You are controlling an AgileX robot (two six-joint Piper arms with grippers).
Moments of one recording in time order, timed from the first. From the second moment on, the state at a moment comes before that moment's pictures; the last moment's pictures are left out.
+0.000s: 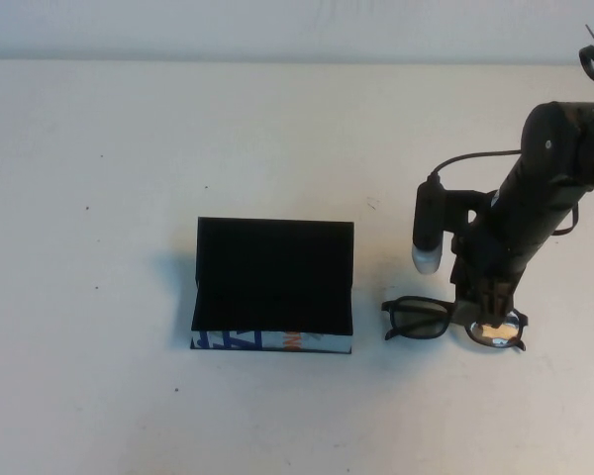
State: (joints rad) right arm 0.32 1.92 -1.39 0.22 0.97 -1.20; left arm -0.07 -0.01 0.03 -0.06 0.39 0.17
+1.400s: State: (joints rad) right arm 0.32 1.92 -1.39 0.23 1.02 -1.20; left arm -0.07 -0.01 0.03 -0.06 0.39 0.17
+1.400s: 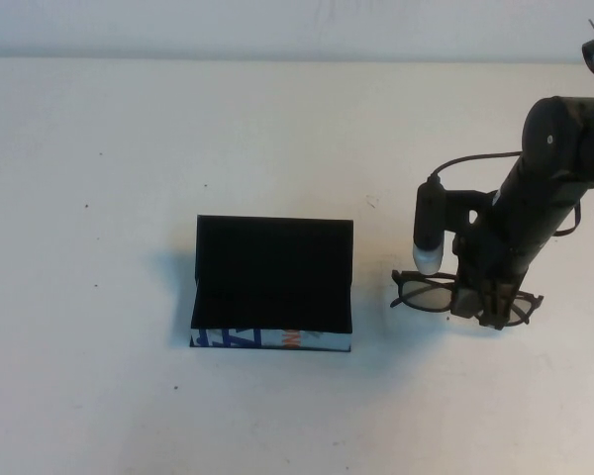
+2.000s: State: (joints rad) right arm 0.60 1.93 -1.79 0.24 1.22 -1.10; left arm -0.07 -0.01 0.03 -0.06 0.39 0.17
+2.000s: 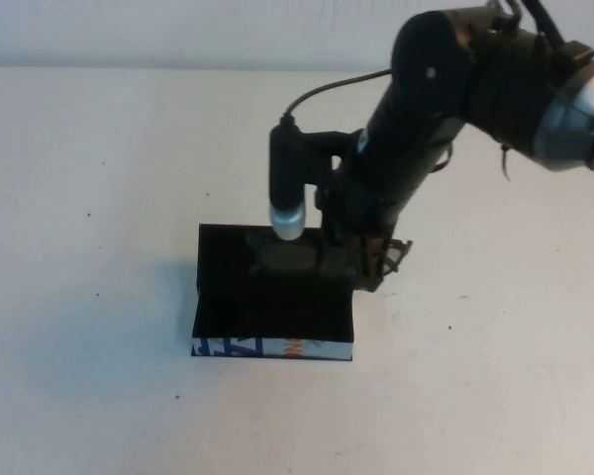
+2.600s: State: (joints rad) right arm 0.66 2.21 -1.98 0.27 1.22 -1.05; left arm -0.07 -0.01 0.03 -0.06 0.39 0.17
